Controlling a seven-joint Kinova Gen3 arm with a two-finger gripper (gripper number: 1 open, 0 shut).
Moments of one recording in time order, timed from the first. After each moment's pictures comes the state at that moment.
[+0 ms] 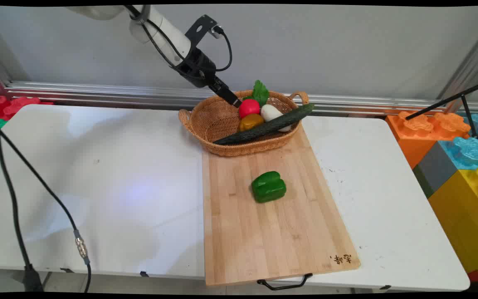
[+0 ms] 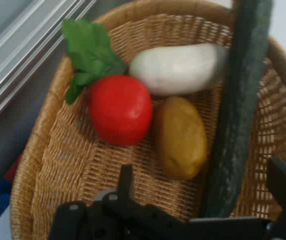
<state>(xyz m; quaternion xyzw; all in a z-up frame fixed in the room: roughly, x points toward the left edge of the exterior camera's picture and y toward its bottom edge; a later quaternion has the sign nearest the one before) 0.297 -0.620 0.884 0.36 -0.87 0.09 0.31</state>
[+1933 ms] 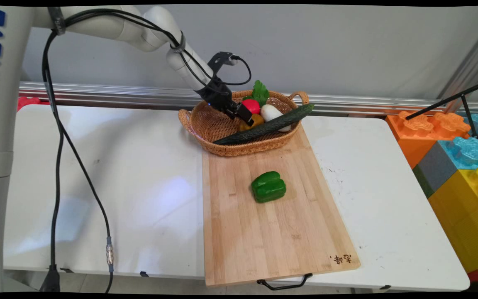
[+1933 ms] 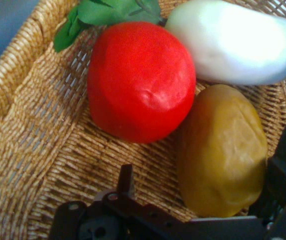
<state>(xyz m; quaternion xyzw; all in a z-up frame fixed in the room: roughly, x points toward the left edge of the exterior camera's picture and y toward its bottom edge) 0.279 -0.692 0.783 0.47 -0.83 -0.01 0.29</state>
